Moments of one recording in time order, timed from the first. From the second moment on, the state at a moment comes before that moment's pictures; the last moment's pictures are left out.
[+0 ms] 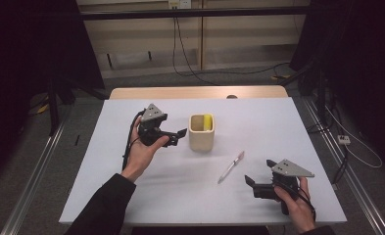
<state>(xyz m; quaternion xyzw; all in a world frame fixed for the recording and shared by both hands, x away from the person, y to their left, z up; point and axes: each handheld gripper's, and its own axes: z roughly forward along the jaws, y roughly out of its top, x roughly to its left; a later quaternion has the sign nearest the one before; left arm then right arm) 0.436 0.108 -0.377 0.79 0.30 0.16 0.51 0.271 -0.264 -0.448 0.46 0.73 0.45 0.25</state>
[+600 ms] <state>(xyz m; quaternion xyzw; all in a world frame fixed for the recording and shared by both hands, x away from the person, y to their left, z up) 0.389 0.146 -0.402 0.80 0.31 0.17 0.49 0.275 -0.258 -0.444 0.44 0.74 0.44 0.24</state>
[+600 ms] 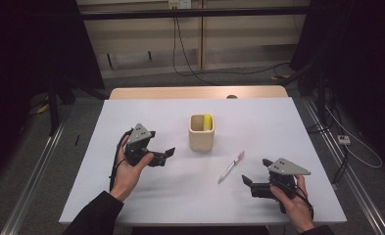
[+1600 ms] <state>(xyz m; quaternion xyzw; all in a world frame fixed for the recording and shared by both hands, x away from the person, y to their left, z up) 0.321 0.199 -0.437 0.79 0.33 0.17 0.49 0.336 -0.238 -0.424 0.46 0.75 0.41 0.23</state>
